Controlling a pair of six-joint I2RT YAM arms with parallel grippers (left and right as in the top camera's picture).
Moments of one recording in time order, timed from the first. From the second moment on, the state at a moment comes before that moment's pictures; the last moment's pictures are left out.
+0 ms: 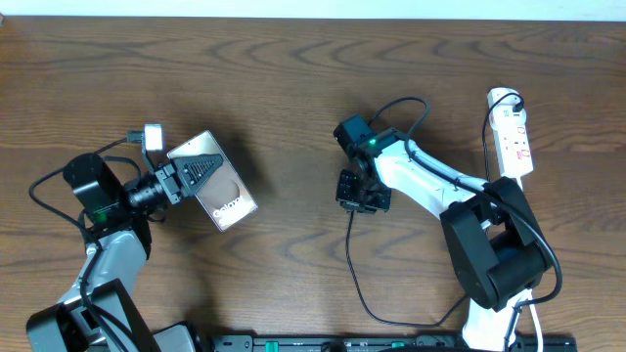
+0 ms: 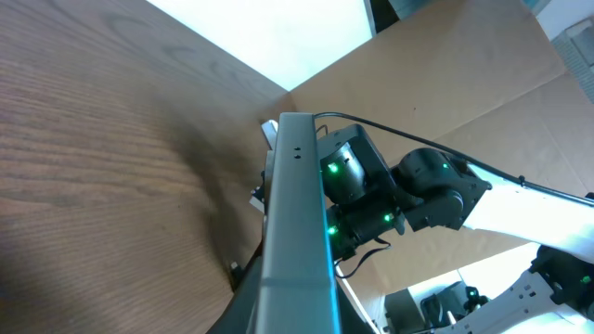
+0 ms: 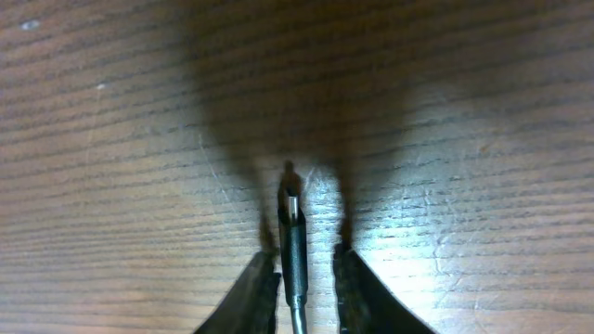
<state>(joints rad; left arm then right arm) 0.41 1.43 0.51 0.57 1.47 -0.65 0.55 1.98 1.27 -0.85 -0.17 0.76</state>
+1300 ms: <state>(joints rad) 0.41 1.43 0.51 0.57 1.47 -0.65 0.55 1.98 1.27 -0.91 -0.18 0.71</state>
